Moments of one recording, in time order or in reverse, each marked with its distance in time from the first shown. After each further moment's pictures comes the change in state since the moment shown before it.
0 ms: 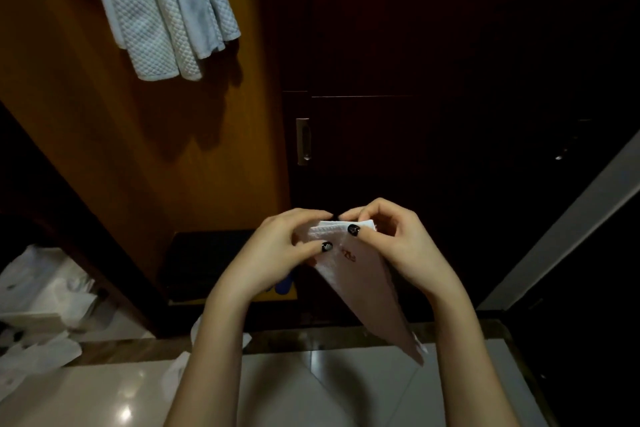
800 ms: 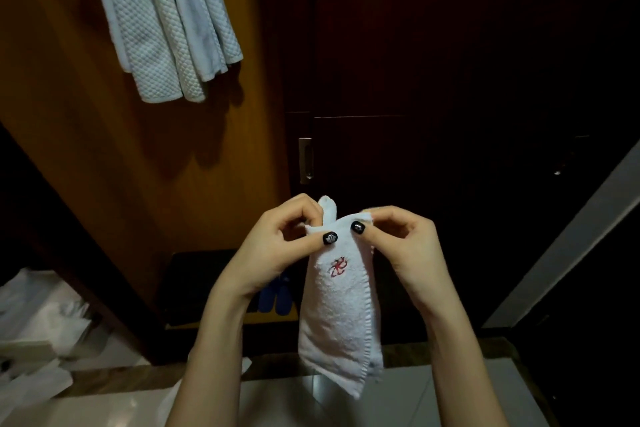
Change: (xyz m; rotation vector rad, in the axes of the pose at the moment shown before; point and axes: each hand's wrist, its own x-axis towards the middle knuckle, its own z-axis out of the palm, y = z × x) left_hand 0.011 0.009 -0.027 -0.443 0.021 0.270; right_hand 0.013 -0.013 0.019 0.225 0.261 -0.052
